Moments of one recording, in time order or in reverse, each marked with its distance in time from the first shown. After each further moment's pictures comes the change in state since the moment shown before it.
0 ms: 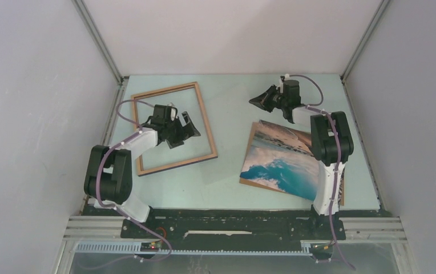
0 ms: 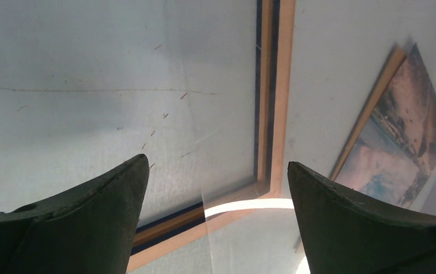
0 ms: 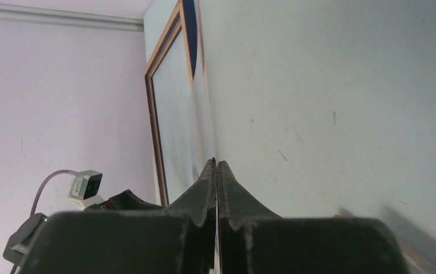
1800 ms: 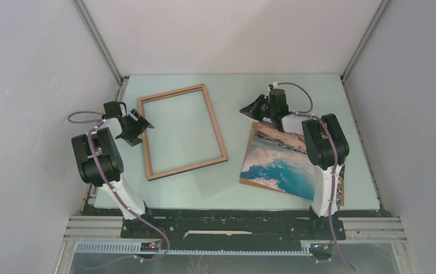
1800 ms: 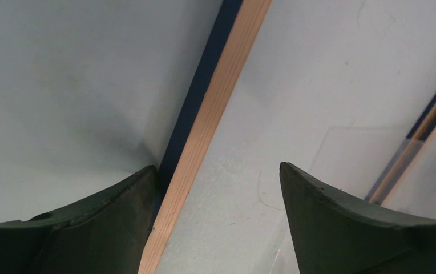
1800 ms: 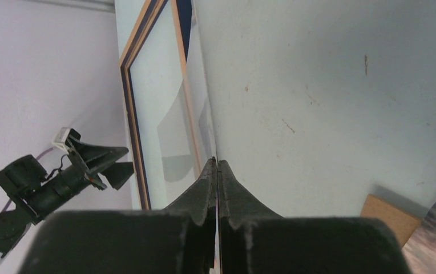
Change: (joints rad) left arm 0.523 0.232 0.195 -0.087 0.013 0.068; right arm 0.119 -0.044 -0.124 0.056 0.141 -0.025
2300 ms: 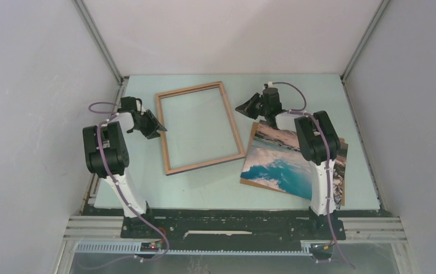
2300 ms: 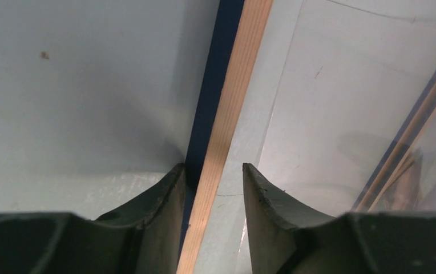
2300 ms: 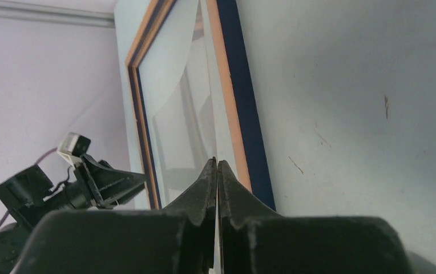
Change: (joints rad) left arm -0.134 0.093 0.074 -0.033 0.130 0.057; right arm 0.035 0.117 0.128 0.019 0.056 0.058
